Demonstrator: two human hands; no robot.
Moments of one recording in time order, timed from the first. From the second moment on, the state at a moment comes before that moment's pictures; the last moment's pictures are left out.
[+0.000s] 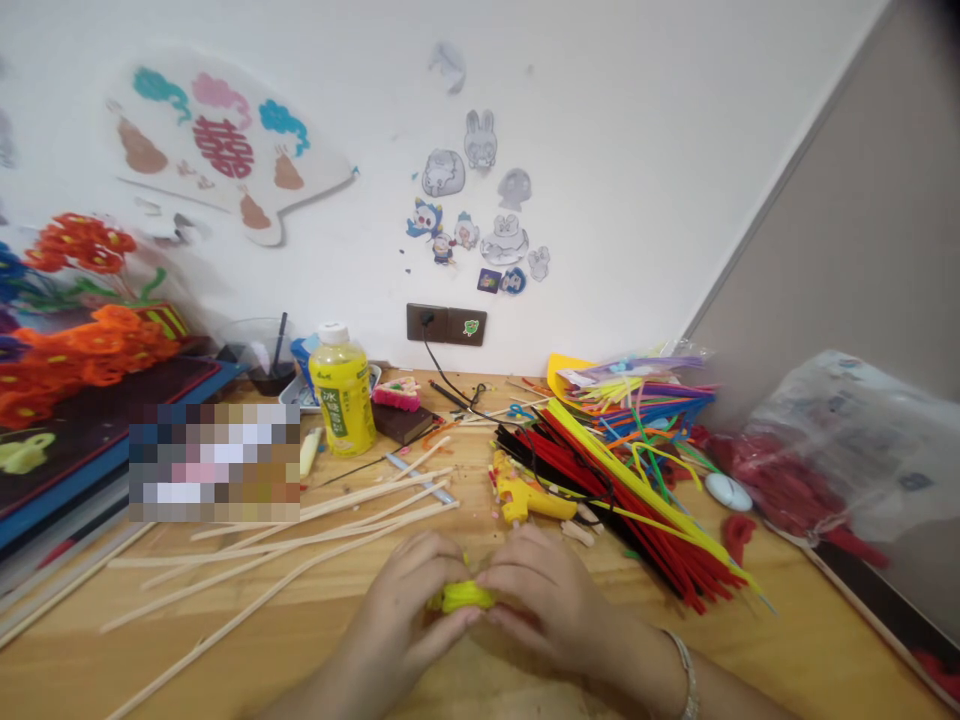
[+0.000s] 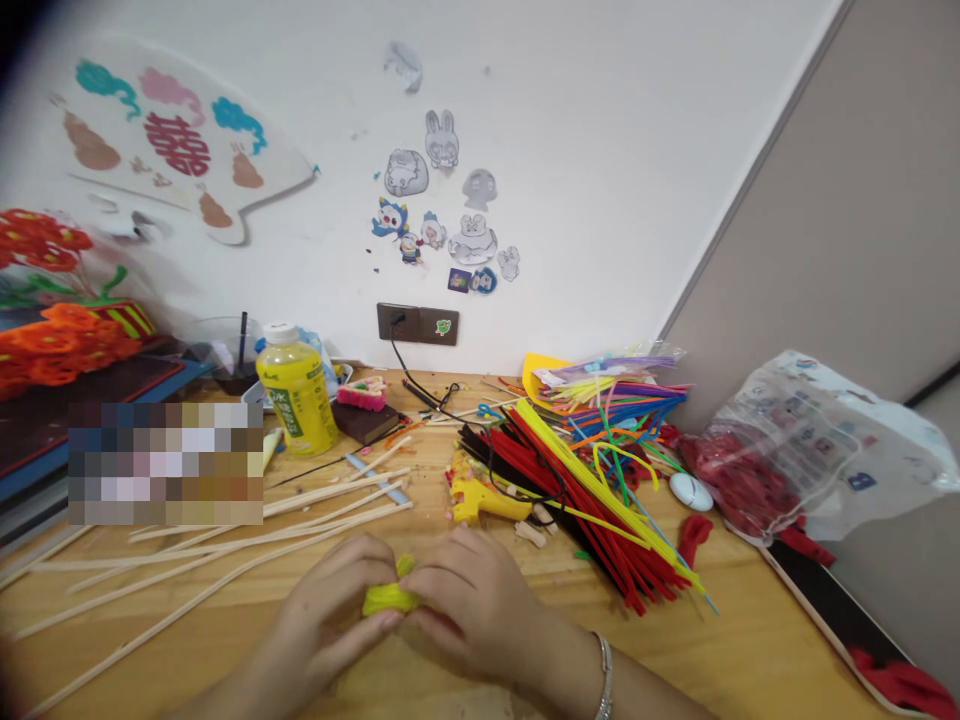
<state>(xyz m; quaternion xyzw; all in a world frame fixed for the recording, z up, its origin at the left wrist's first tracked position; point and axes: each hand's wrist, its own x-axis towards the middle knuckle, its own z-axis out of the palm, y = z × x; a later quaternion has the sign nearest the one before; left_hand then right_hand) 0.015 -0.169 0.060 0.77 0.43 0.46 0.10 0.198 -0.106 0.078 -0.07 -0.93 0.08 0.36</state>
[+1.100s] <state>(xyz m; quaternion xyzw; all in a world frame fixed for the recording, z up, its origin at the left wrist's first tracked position) 0.011 -0.171 0.060 0.81 0.43 0.39 -0.03 0.202 -0.105 0.078 -0.09 -0.92 0.04 0.38</state>
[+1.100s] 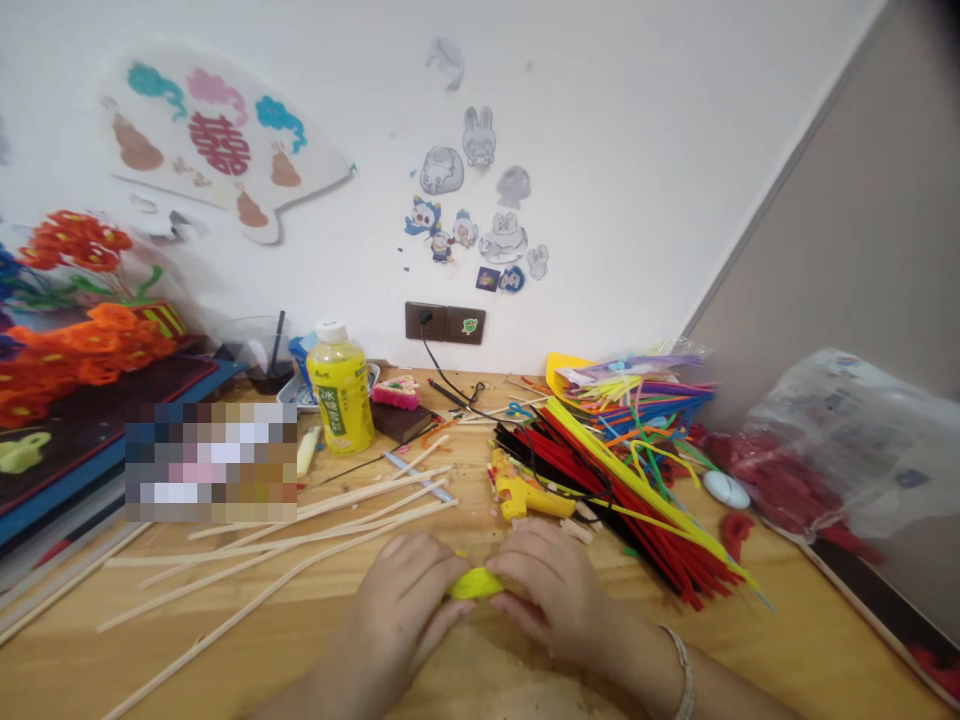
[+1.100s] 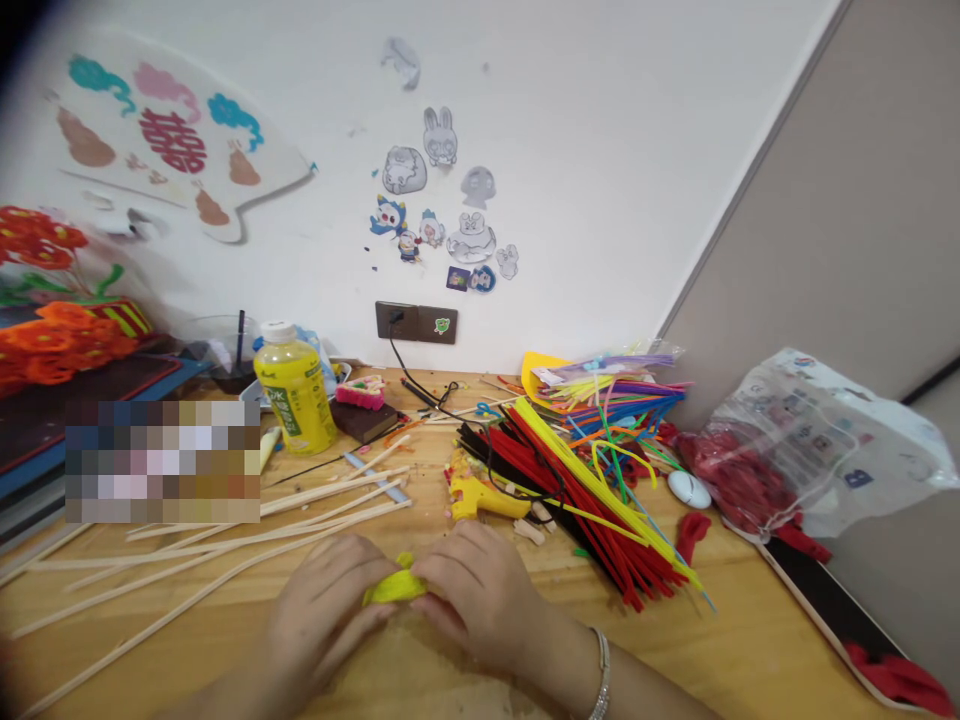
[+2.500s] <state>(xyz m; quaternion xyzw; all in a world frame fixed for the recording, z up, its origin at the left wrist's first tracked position) 0.016 -0.173 0.064 0.80 0.41 0.41 -0.17 0.195 -0.113 0.080 -0.24 -0.84 0.31 0.36</state>
